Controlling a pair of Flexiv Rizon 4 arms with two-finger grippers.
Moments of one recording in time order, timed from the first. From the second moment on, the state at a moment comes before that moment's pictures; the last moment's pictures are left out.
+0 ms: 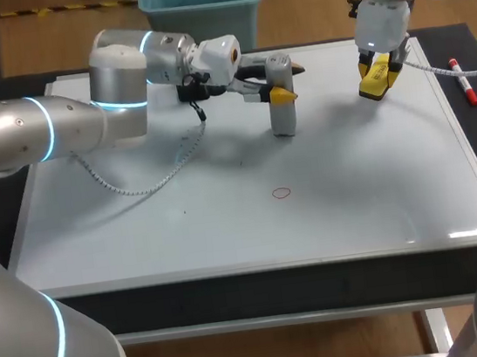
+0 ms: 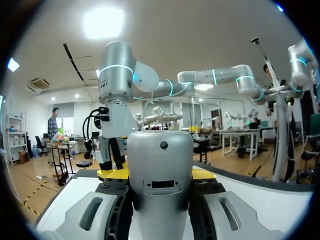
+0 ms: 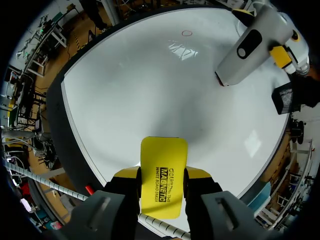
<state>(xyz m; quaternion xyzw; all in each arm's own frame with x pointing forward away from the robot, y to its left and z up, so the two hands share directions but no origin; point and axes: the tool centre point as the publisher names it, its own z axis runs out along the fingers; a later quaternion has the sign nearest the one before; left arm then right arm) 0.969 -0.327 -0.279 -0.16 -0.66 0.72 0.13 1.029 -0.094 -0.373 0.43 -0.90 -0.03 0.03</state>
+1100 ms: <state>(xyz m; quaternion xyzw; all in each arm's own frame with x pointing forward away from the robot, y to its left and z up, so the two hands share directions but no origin) 0.981 -0.314 -0.251 -0.16 -0.65 0.73 0.12 1.029 -0.094 -0.373 0.43 -0.90 -0.03 0.03</state>
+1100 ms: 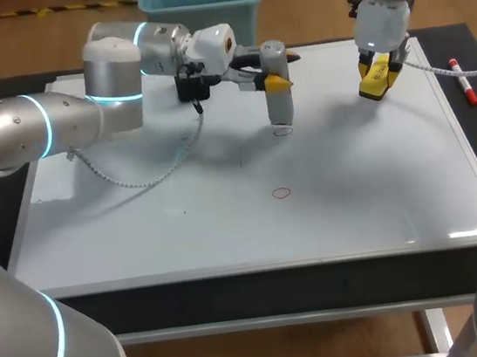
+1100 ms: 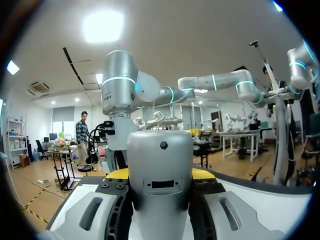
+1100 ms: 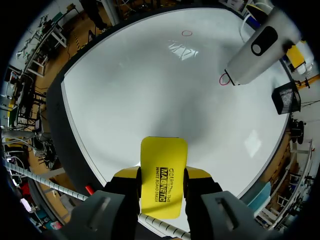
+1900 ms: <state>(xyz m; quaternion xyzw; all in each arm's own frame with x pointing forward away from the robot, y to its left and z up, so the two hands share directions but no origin) 0.990 -0.147 -0.220 -0.13 -0.67 0.73 0.04 1.029 -0.094 -0.373 0.43 -0.90 -0.03 0.03</state>
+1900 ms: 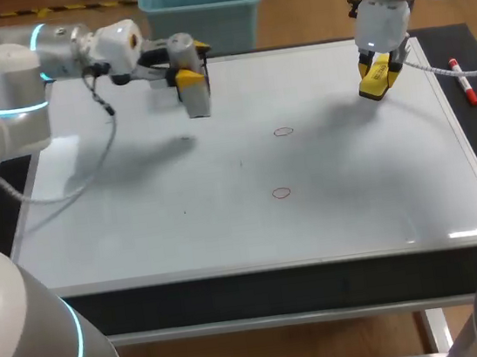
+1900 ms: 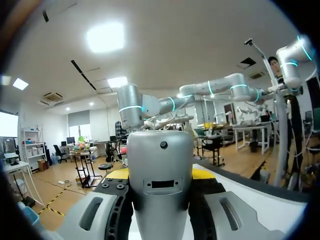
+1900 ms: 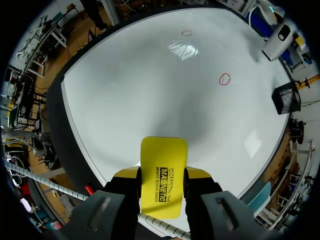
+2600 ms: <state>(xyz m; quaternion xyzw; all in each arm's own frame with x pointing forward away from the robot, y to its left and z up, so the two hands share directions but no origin) 0.977 -0.046 -0.232 0.00 -0.70 0.72 0.01 1.029 -0.094 -0.373 0.43 -0.90 -0.03 0.03</state>
